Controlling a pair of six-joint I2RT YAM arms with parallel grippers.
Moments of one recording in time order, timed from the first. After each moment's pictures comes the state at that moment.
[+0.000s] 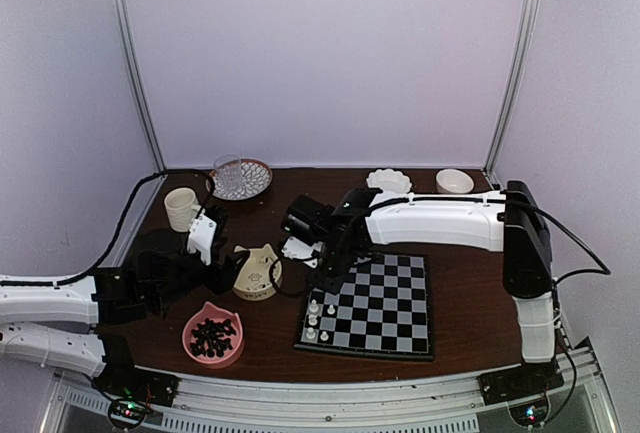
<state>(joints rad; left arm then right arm) -0.97 0.92 0.44 0.15 -0.41 -0.10 1.08 2.09 1.77 -0.94 0.19 -0.08</state>
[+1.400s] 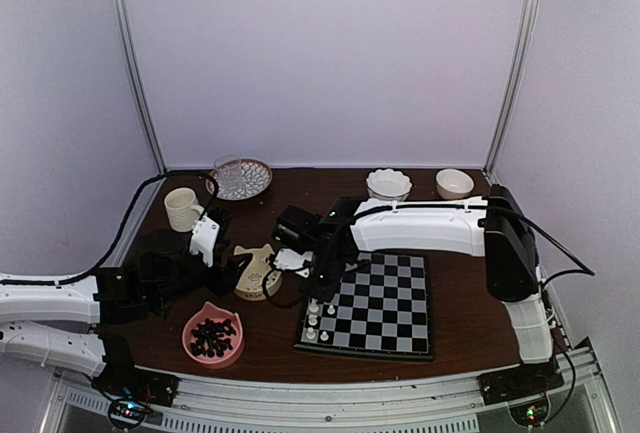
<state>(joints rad) -0.97 0.94 0.44 0.15 -0.38 -0.10 1.10 2.18 1.83 -0.97 0.15 -0.13</state>
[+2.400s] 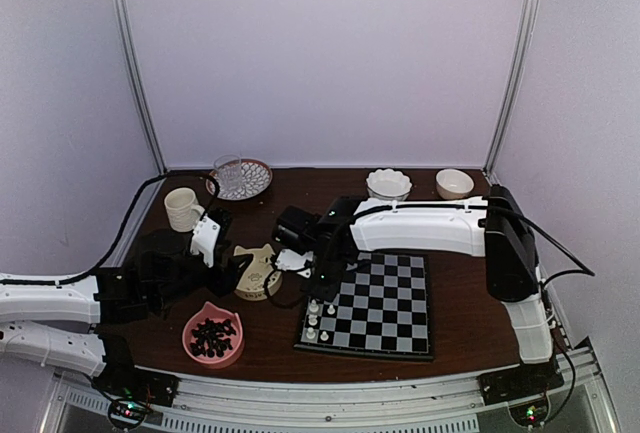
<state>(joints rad) -0.97 0.94 0.44 0.15 -0.37 -0.10 1.10 2.18 1.84 -0.99 0.18 -0.14</state>
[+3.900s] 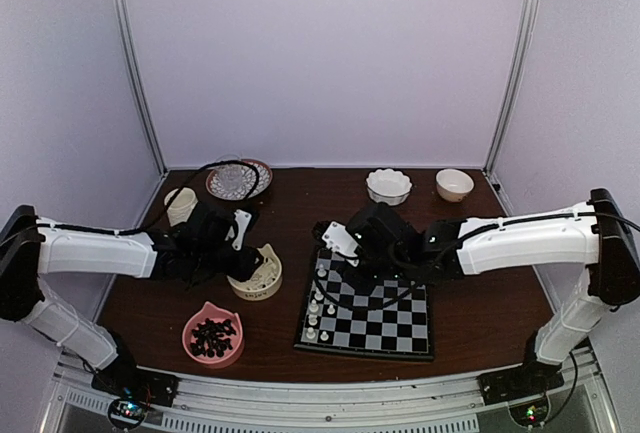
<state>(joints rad) -0.76 1.38 0.69 -0.04 -0.16 -0.23 1.09 1.62 1.14 -0.34 0.31 -0.12</state>
